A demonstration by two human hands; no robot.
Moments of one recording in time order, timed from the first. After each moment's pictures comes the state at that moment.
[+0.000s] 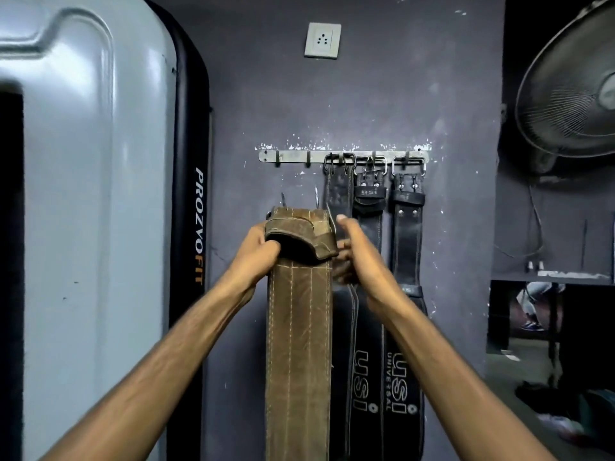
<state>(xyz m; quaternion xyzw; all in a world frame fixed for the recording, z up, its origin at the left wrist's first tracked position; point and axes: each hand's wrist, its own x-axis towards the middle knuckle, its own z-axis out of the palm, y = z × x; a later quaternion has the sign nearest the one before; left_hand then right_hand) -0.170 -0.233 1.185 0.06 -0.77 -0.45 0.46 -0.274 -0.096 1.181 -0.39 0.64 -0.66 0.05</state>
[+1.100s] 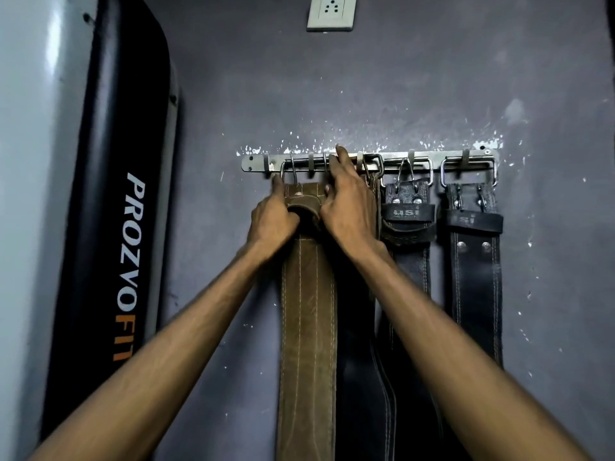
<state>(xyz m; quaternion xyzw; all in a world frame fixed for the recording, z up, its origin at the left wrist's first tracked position) -0.393 -0.385 1.287 0.18 -0.80 -0.15 0.56 -0.478 -0.287 1.299 -0.46 0.61 -0.46 -0.46</state>
